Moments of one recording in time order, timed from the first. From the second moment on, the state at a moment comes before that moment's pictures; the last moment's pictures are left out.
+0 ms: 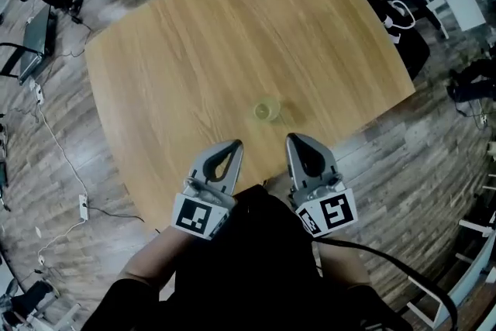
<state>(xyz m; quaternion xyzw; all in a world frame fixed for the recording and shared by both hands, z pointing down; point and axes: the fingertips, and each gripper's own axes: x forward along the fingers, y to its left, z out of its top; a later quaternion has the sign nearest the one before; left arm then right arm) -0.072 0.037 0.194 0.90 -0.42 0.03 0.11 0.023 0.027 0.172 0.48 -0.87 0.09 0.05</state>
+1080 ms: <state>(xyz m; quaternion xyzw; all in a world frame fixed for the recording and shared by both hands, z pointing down) 0.027 0.161 0.090 0.84 -0.54 0.01 0.02 0.086 0.150 0.073 0.45 -0.89 0.00 -0.01</state>
